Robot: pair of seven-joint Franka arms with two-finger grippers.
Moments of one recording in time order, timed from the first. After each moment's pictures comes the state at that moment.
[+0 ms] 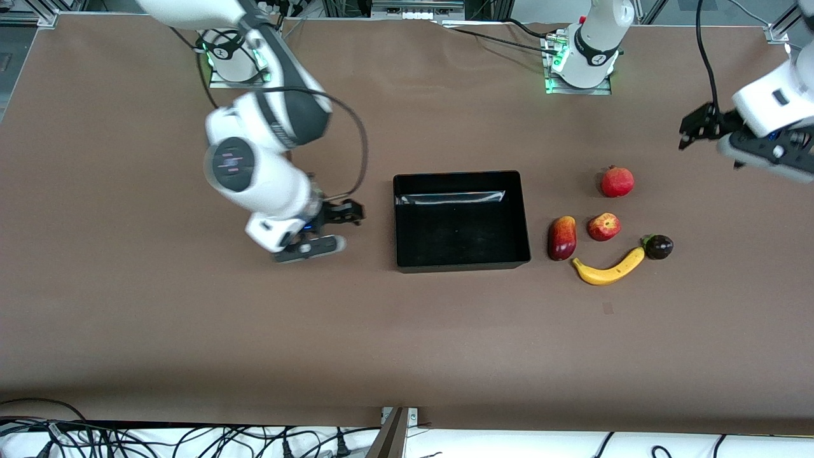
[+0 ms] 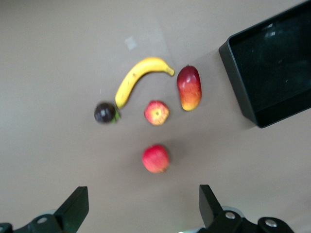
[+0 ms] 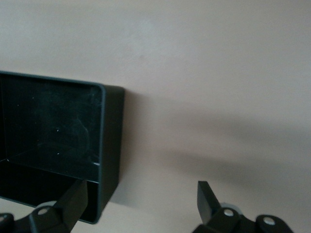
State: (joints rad) left arm 0.06 -0.08 -0.08 -1.71 0.02 1.55 0.26; right arm 0.55 0.56 -0.02 -1.42 0.24 2.00 0.27
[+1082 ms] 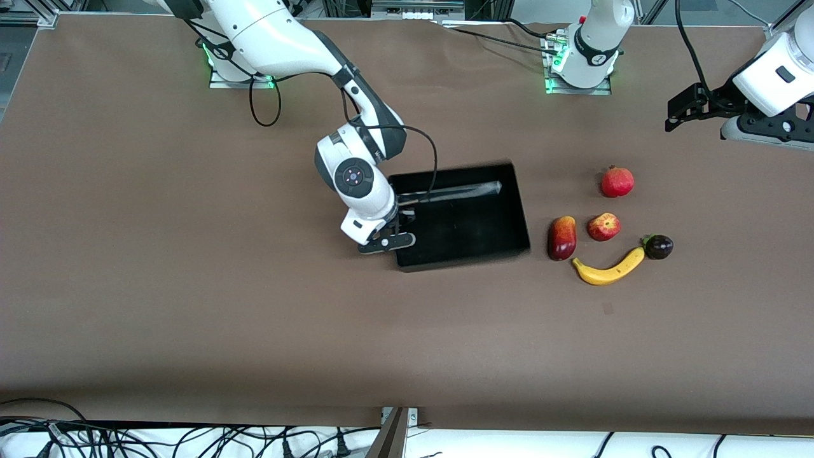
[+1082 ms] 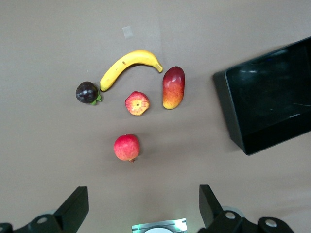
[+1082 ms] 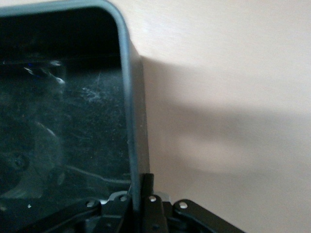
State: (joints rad) left arm 0.06 -0.11 -0.11 -1.71 -0.04 1.51 0.07; right arm 0.71 0.77 -0.05 -1.44 0.24 2.18 0.38
